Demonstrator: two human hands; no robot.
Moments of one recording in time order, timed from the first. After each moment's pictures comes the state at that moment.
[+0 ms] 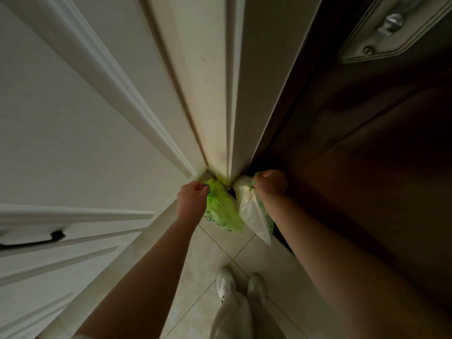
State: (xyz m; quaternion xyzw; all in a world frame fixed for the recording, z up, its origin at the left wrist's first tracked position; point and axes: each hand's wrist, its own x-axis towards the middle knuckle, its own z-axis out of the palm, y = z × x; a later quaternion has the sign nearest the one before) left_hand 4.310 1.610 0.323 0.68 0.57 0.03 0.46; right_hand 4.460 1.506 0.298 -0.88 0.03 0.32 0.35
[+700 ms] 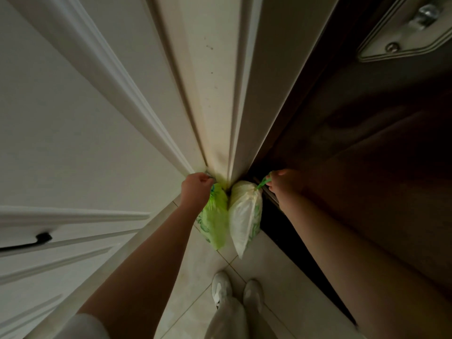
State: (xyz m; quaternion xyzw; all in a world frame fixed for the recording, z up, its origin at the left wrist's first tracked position) left_hand 4.335 1.628 0.311 0.72 0.54 0.01 0.44; right_hand 4.500 1.490 0.282 -0.86 0.06 0.35 0.37
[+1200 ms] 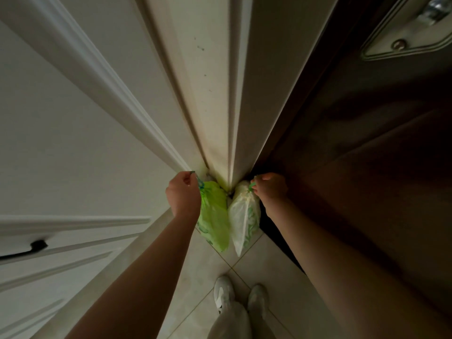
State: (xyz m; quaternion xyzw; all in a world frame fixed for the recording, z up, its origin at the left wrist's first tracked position) left_hand 4.330 1.629 0.319 0.64 0.64 0.17 0.39; right_hand 4.475 1.512 0.271 -0.84 0.03 0.38 0.38
